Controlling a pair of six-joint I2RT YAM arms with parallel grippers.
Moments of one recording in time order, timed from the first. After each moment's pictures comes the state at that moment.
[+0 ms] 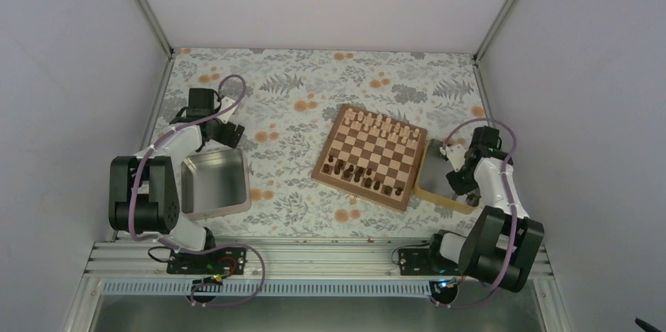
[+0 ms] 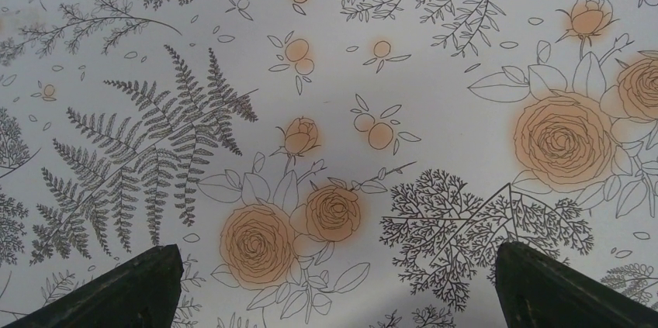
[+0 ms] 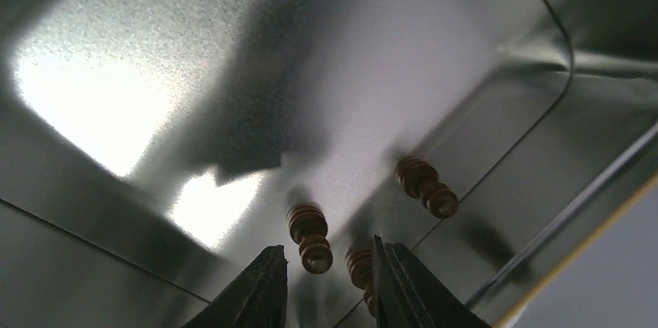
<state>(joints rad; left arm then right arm) 0.01 1.53 0.88 -0.32 0.07 0.42 -0.33 1.21 0.72 -0.82 0.11 -0.76</state>
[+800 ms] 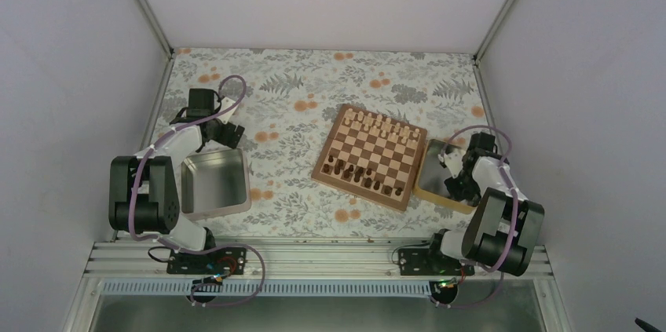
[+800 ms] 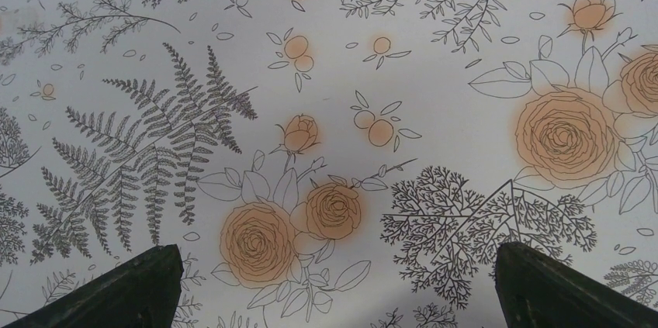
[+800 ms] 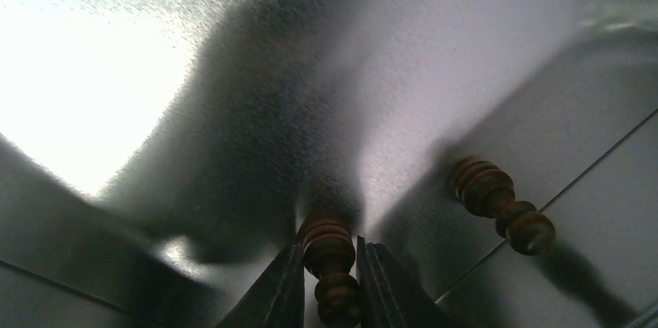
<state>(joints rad) 0.01 1.53 0.88 -0.32 0.06 0.43 -0.36 1.31 0.64 -0.74 0.12 -0.77</state>
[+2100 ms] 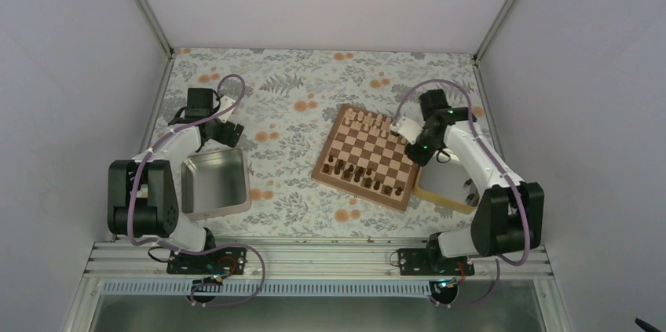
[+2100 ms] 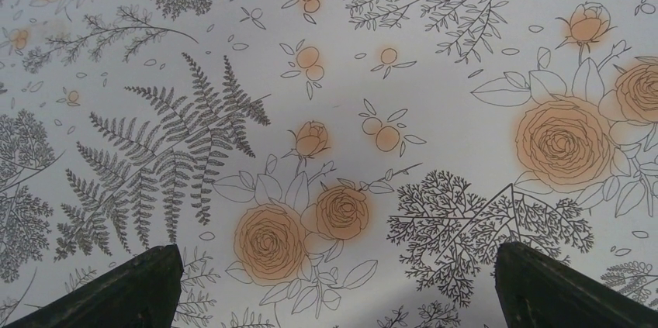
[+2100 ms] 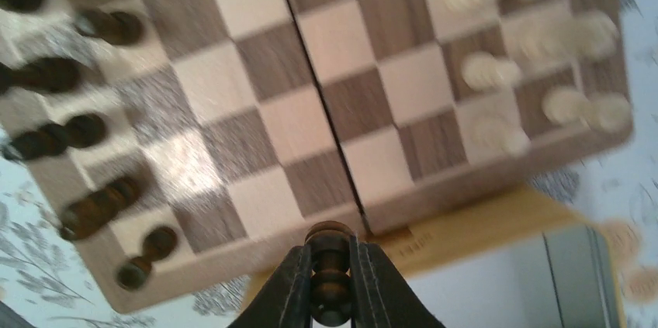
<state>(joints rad) 0.01 1.50 0.88 -0.32 0.05 0.43 0.13 1.39 1.06 -1.01 -0.09 -0.73</state>
